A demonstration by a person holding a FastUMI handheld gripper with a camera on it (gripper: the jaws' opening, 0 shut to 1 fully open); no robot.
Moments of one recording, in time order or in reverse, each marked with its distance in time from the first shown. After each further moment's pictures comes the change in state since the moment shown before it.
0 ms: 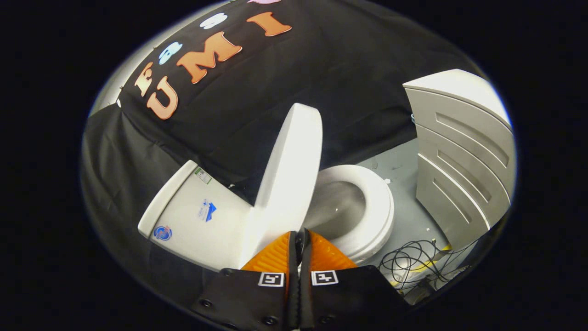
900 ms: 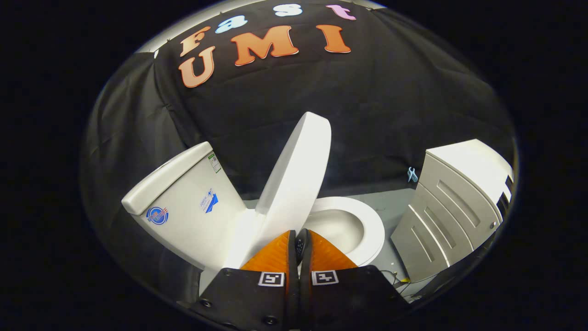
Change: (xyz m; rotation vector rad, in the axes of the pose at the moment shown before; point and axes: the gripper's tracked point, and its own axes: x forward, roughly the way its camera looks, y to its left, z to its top) arm -0.016 0.102 0.018 -0.355 -0.089 -0.138
